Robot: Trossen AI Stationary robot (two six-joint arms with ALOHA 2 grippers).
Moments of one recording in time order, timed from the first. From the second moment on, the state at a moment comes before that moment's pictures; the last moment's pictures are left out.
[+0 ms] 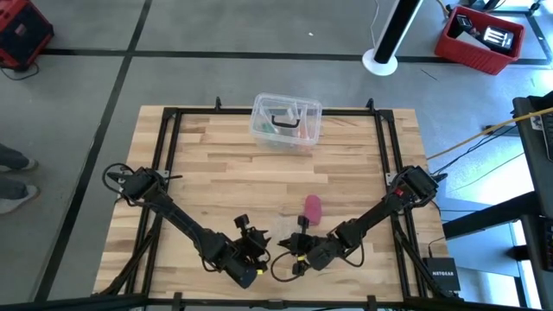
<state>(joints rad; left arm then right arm) -0.65 1.97 1.33 -0.42 -0.91 -0.75 0.62 1.96 0.97 0.39 0.61 0.41</state>
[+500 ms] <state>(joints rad) -0.65 1.97 1.33 -0.38 -0.92 -0.67 0.62 1.96 0.97 0.40 0.56 0.36</state>
